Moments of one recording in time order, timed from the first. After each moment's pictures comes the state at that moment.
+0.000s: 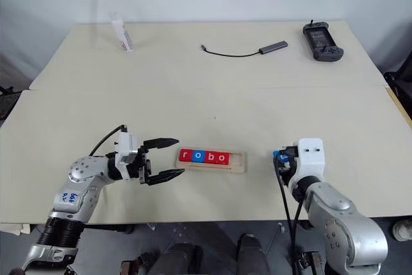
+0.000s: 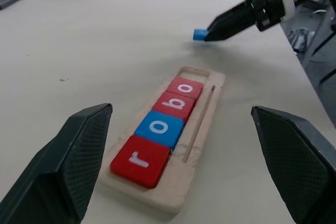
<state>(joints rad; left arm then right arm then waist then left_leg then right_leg) -0.27 0.51 -0.01 0.05 -0.42 0.05 -1.10 -0.04 -0.24 -0.30 -0.79 0.44 1.29 0.03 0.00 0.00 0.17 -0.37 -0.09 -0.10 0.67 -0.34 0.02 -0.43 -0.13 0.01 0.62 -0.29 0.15</state>
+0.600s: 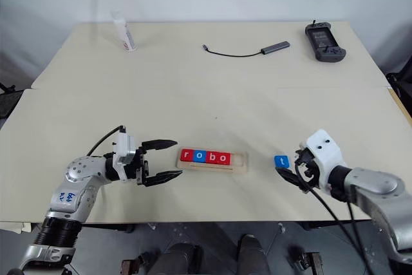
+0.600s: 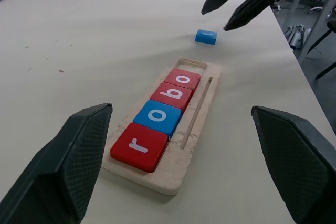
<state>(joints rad) -0.26 0.53 0.00 0.04 -0.43 0.06 -1.11 -0.02 -0.94 -0.21 -0.46 0.45 0.75 0.85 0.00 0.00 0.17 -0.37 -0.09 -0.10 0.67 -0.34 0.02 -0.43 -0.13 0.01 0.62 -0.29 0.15</state>
